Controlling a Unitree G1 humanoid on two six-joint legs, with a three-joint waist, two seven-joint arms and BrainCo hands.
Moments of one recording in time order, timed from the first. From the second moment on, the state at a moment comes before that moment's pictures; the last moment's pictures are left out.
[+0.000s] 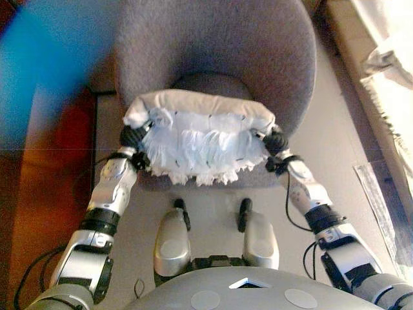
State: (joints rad) left arm -0.37 0.46 -0.16 0.39 -0.65 -0.08 0.05; right arm -0.41 -0.37 0.28 0.44 0.70 -0.03 -0.03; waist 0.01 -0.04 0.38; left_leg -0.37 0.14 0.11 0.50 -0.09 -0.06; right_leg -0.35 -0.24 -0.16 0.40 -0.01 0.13
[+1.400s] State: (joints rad) left arm -0.72 0.44 -0.17 0.37 -0.68 -0.13 0.24; right arm -0.70 -0.44 0.20 0.31 0.67 -0.04 -0.19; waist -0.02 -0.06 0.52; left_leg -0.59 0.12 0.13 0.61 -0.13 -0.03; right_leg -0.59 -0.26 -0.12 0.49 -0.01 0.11
